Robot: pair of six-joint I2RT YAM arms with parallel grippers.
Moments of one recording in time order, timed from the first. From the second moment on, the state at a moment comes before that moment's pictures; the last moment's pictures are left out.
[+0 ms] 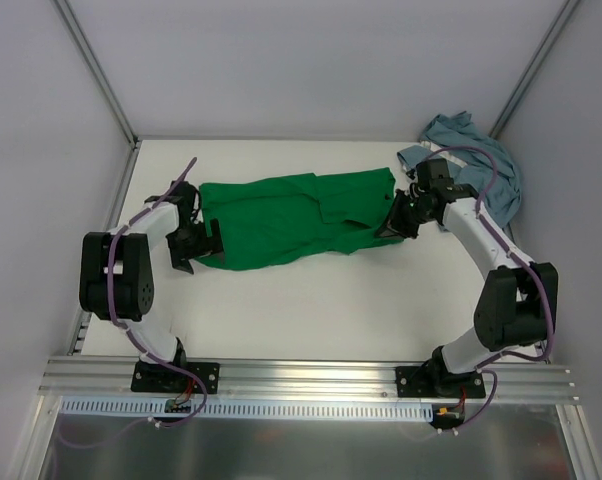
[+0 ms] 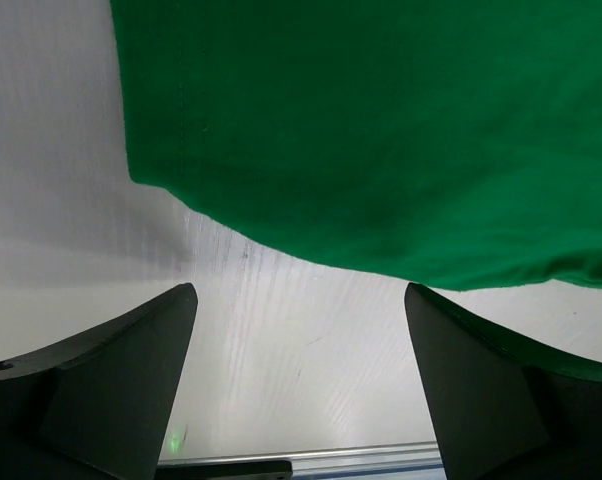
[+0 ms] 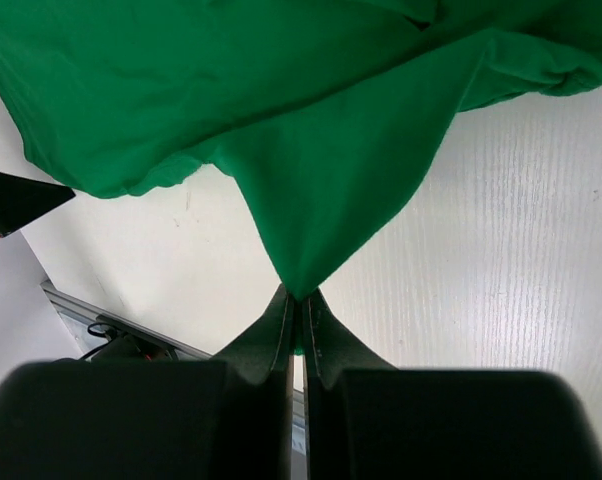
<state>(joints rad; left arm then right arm) -0.03 1.68 1.06 -0.78 0.11 -0.30 0.18 1.57 1.23 -0.77 -0.39 0.52</state>
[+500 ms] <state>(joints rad) -0.03 1.74 1.06 -0.72 0.09 -0.31 0.18 1.51 1.21 -0.77 -0.39 0.53</state>
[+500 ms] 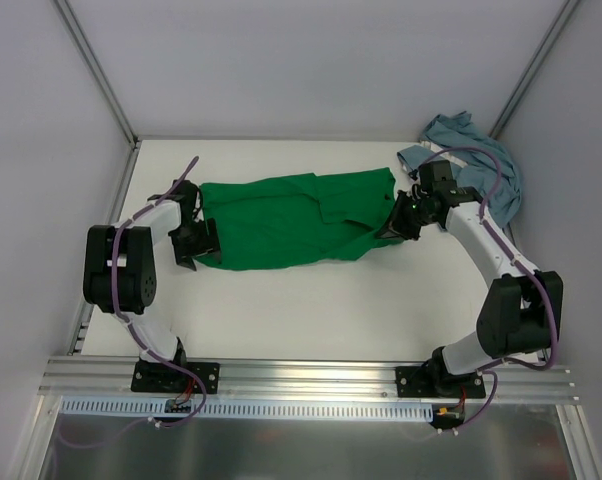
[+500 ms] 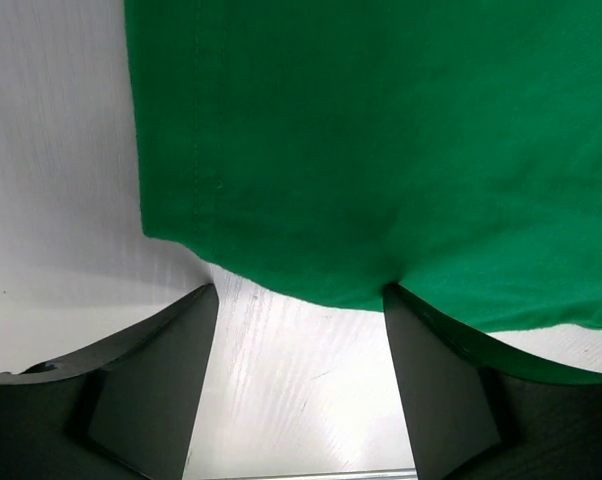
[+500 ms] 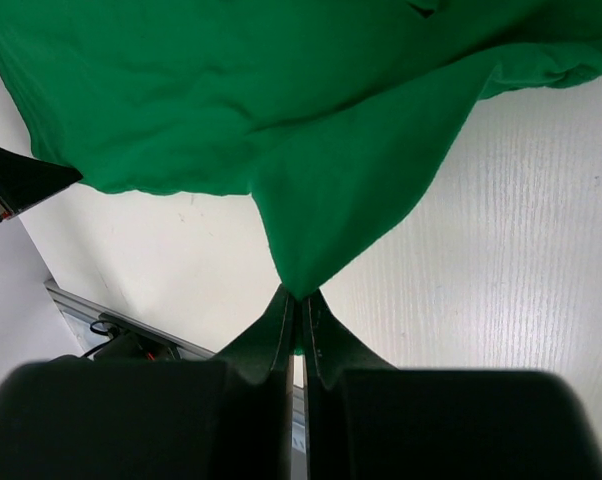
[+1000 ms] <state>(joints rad) -0.03 1.76 1.09 -0.71 0.05 -0.31 0.18 1.49 1.18 -0.77 -0.39 0.53</state>
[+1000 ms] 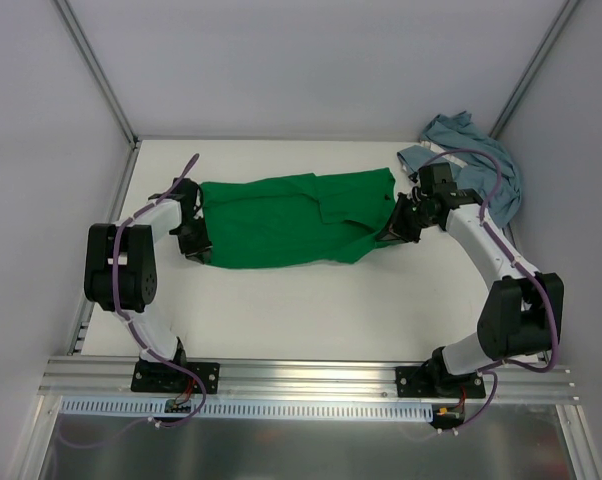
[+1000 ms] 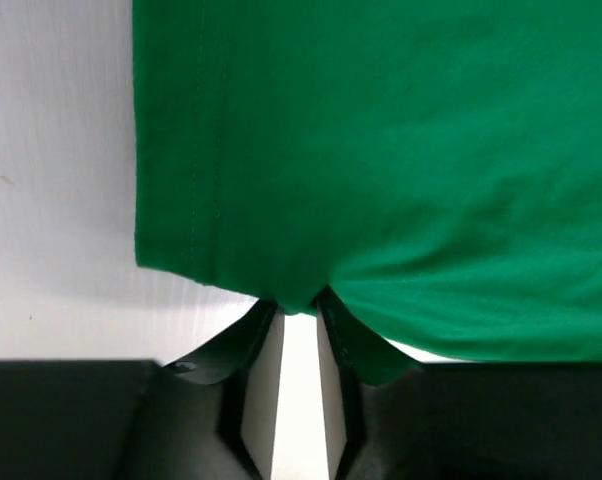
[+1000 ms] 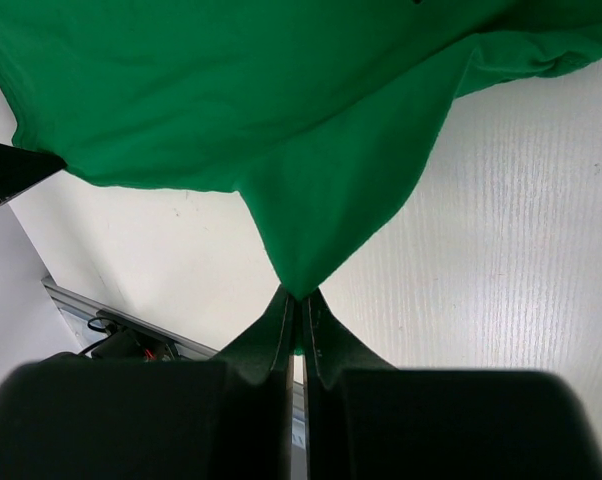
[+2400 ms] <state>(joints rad) -0.03 1.95 1.67 -0.88 0.19 -0.30 0.11 1.98 1.85 -0.92 -0.44 0.50</state>
